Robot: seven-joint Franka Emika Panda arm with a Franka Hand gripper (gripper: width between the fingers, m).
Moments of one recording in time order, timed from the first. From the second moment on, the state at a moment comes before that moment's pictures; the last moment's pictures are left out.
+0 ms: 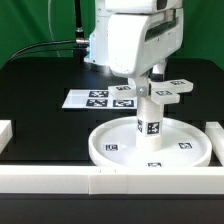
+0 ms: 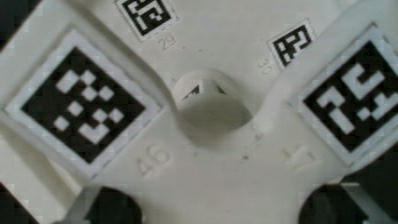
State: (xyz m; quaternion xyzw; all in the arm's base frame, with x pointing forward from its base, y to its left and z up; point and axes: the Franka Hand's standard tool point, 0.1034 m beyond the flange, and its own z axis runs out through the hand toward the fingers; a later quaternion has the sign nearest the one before) arm 0.559 0.031 0.102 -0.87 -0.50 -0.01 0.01
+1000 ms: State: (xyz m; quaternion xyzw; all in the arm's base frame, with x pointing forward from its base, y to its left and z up) arm 0.556 0.037 0.101 -1.00 -0.06 -0.02 0.02
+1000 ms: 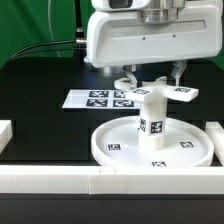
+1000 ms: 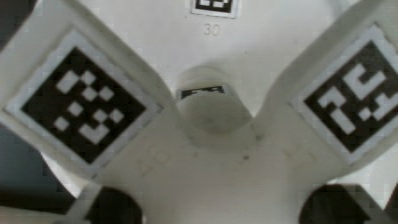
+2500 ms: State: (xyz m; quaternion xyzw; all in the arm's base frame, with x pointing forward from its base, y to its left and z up) arm 0.556 0.037 0.101 -0.84 0.54 0.00 0.08
